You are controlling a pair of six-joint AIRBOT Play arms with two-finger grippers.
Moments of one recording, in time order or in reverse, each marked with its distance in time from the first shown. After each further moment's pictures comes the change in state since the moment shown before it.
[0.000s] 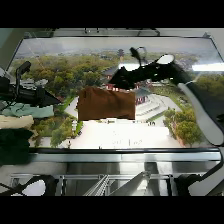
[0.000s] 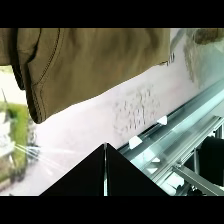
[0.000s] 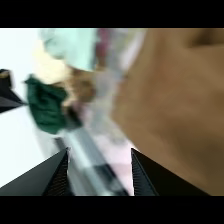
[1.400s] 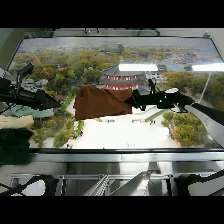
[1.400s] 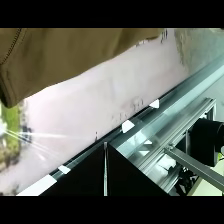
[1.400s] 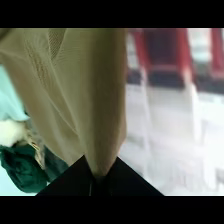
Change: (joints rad) left arm 0.000 0.001 -0.005 0.002 0.075 0.001; right arm -0.066 0.097 -0.578 0.253 -0.372 -0.171
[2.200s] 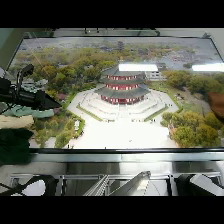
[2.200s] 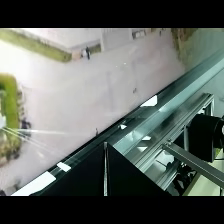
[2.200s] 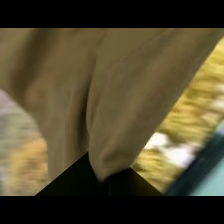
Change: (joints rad) left arm 0.000 0.000 0.000 0.000 0.014 0.002; right arm -1.202 0.540 -0.086 -1.029 0.056 0.399
